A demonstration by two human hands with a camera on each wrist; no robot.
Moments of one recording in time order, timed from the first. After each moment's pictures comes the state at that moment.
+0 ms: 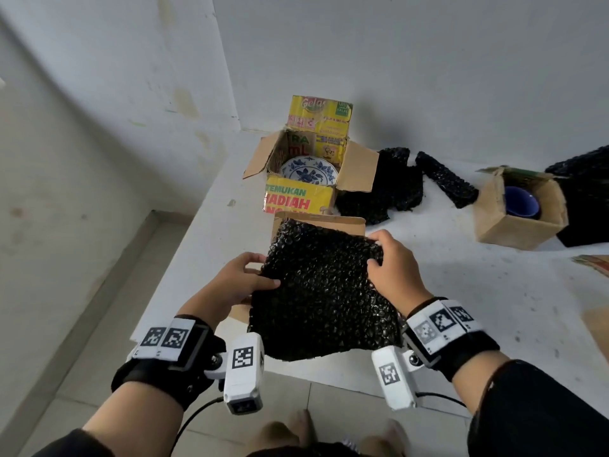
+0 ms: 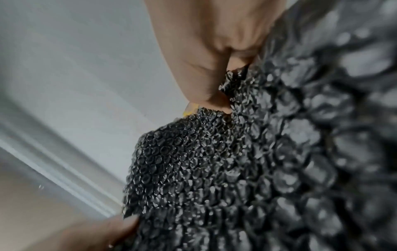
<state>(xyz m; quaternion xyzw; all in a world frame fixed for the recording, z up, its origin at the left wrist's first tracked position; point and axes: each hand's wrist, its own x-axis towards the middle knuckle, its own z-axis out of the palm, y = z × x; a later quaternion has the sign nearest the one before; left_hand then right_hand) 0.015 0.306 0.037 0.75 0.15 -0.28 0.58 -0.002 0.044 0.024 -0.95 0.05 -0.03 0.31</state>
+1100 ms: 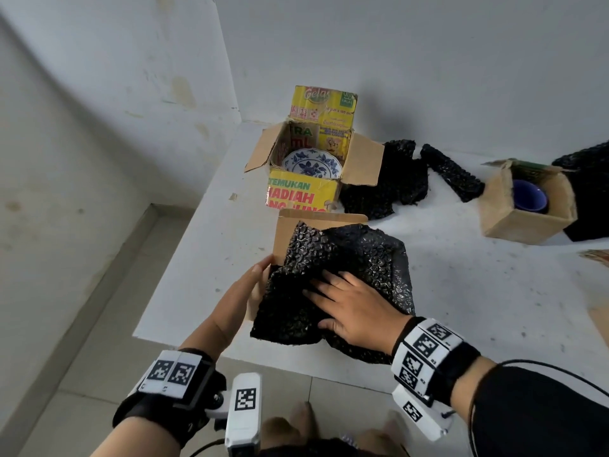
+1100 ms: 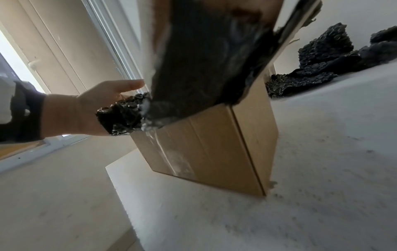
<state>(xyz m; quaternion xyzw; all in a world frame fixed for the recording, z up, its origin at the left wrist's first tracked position) -0.021 0.311 0.017 0.73 0.03 -0.21 0.65 -0.032 0.081 -0.019 -0.93 -0.37 0.02 0.01</state>
